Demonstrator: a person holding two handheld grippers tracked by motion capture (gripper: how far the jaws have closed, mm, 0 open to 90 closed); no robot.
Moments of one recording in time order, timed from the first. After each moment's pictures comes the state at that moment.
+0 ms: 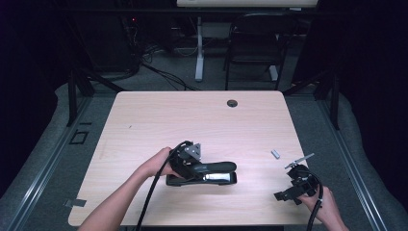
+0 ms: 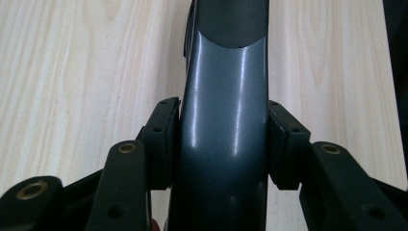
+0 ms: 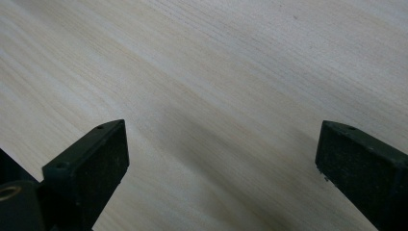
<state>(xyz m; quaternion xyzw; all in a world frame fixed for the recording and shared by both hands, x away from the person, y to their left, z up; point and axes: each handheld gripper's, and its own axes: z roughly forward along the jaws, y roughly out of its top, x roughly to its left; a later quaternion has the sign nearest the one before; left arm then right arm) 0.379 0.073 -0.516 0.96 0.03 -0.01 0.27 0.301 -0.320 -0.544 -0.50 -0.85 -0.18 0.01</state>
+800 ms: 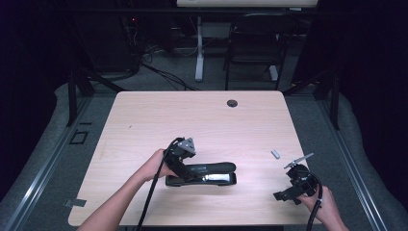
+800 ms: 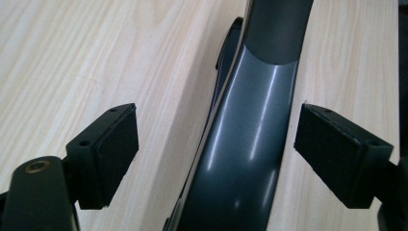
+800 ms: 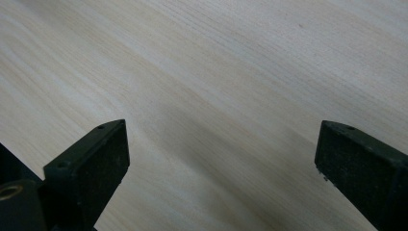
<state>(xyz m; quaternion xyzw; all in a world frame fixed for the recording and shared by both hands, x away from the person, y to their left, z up) 0.376 0.090 -0.507 0.94 0.14 0.01 0.32 0.301 -0.317 -0.541 -0.49 -0.85 -0.18 0.01</state>
